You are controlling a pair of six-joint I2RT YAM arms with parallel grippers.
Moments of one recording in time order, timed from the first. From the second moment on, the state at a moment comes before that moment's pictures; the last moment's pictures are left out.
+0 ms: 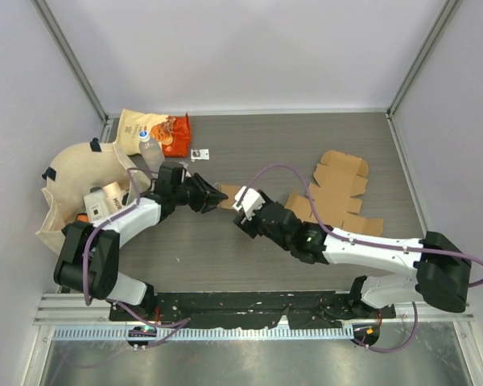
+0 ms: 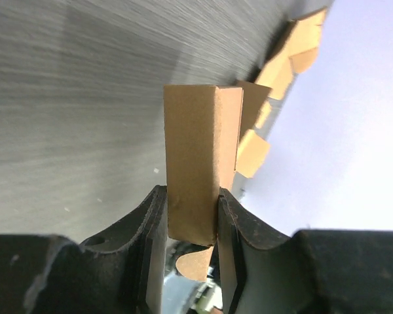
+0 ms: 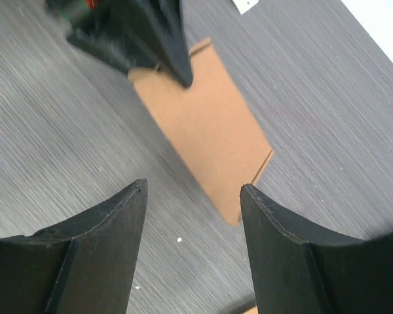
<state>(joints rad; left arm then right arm) -0.33 1.47 0.75 -0.01 0.47 -1.14 1.08 1.25 0.75 0.13 0.36 -0.14</state>
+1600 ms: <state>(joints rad) -0.26 1.34 0.78 -0.26 0.68 -1.23 1.14 1.41 0.69 0.35 0.43 -0.59</state>
